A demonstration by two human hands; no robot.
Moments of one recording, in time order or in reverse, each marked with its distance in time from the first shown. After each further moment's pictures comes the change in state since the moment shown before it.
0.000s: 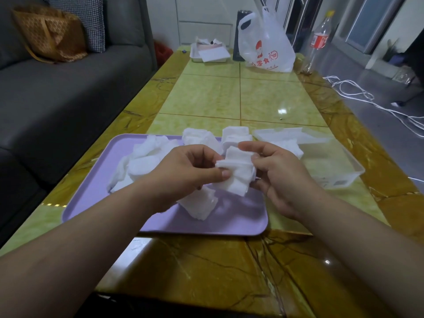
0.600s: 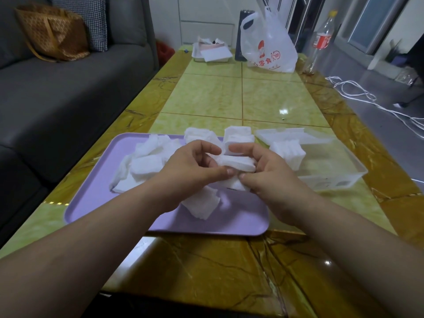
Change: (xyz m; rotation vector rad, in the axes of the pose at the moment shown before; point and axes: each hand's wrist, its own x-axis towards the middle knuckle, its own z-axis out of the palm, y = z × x) left_hand 0.005 -0.007 0.005 0.045 0.101 -0.050; right_hand -0.009 0.009 0.004 -0.324 -0.194 -0.144
